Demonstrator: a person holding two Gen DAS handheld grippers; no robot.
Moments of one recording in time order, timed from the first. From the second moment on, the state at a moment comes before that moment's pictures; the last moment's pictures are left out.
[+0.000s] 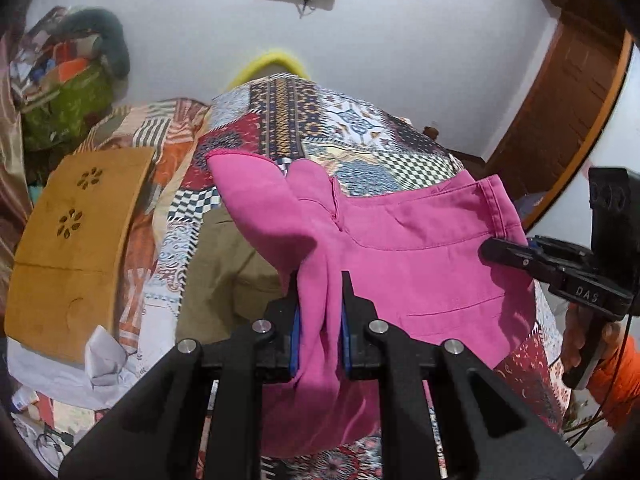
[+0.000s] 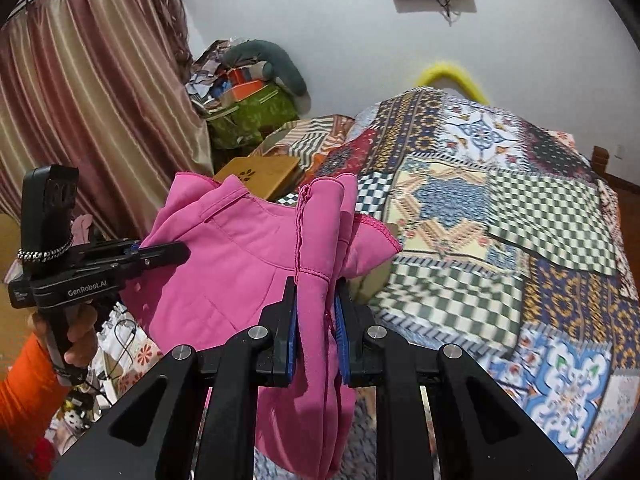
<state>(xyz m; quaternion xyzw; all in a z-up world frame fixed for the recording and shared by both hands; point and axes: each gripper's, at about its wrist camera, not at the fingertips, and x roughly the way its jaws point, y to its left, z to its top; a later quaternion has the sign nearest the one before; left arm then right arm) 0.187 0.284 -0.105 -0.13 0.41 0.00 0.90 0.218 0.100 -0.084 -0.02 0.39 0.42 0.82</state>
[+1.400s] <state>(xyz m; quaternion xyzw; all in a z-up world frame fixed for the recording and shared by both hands) 0.246 0.376 -0.214 -0.17 0.46 0.08 0.87 0.291 0.149 -0.174 -0.07 0.47 0.37 0.80</state>
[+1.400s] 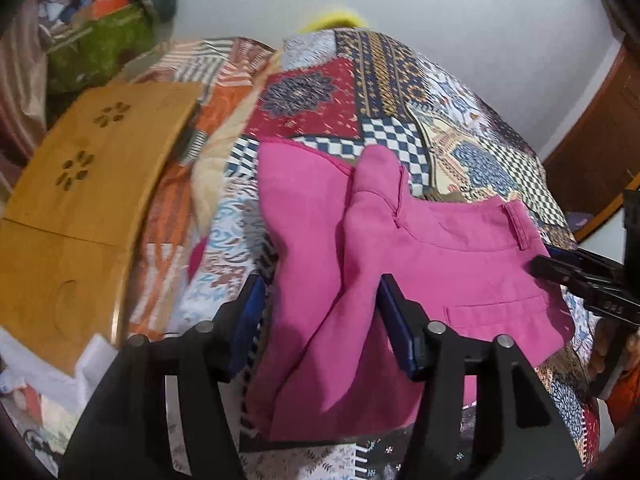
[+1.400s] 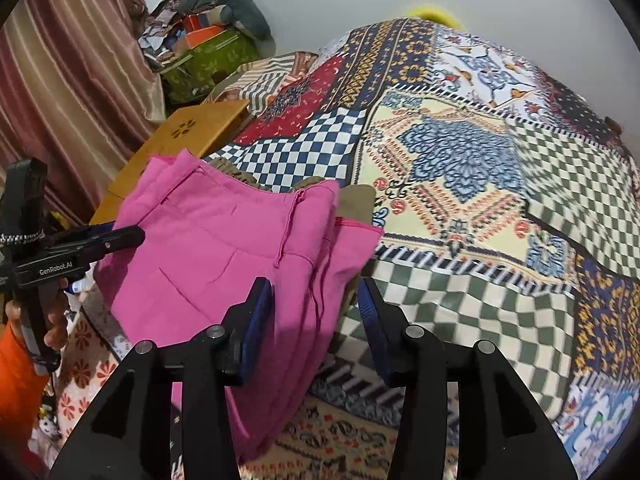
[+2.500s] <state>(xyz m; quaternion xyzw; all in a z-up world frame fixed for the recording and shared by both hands) -0.004 0.175 0.057 -0.03 0.17 0.10 0.98 0.059 0.037 0.042 -0.02 0.18 0.44 0.88</state>
